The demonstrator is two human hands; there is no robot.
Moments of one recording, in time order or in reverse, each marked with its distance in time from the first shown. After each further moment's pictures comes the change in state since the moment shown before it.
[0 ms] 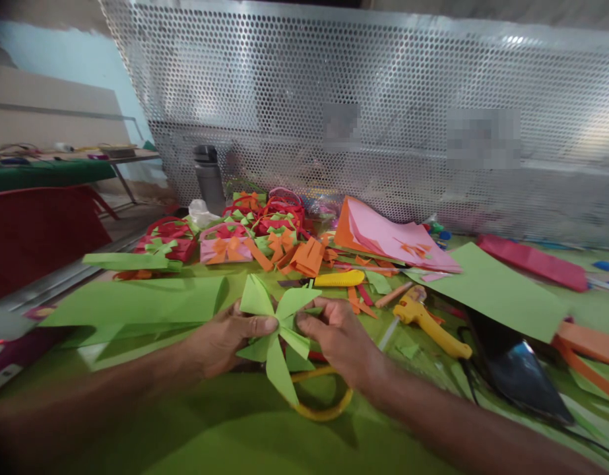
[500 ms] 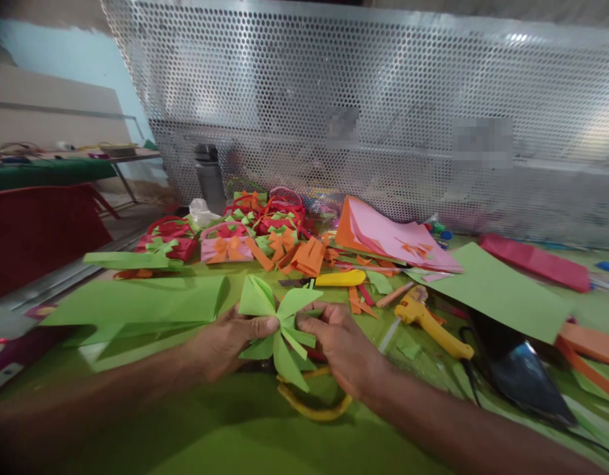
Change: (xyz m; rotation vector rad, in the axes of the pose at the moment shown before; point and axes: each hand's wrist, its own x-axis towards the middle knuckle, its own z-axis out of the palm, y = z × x) left_hand -0.001 -0.004 0.000 0.004 0.016 0.032; right_hand 0.000 0.002 0.009 0.264 0.032 0.171
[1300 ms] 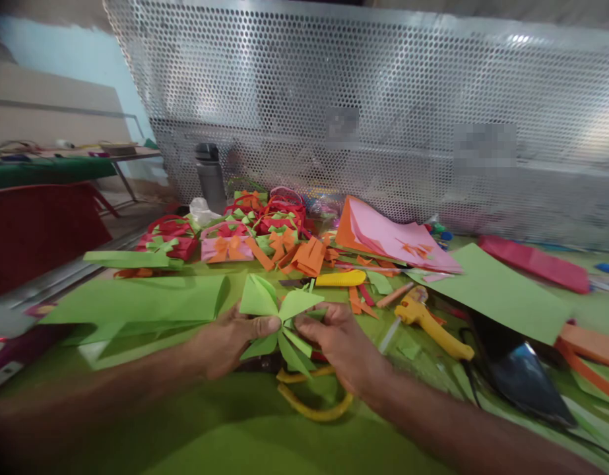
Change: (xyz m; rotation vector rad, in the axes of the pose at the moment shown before) left_hand 0.009 -0.007 -0.009 0.087 -0.133 0.156; right_hand 0.002 0.004 -0.004 -0.066 -0.116 -0.088
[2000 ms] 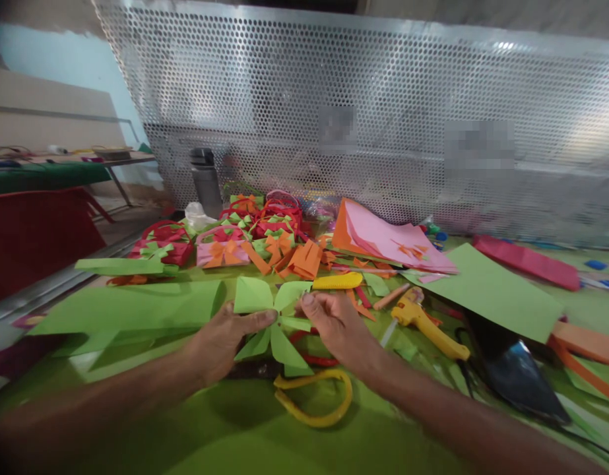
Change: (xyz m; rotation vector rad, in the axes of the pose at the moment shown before) left_hand 0.002 0.004 0.002 -0.024 0.167 -0.014; right_hand 0.010 -0.018 -0.020 -0.756 0.083 -0.244
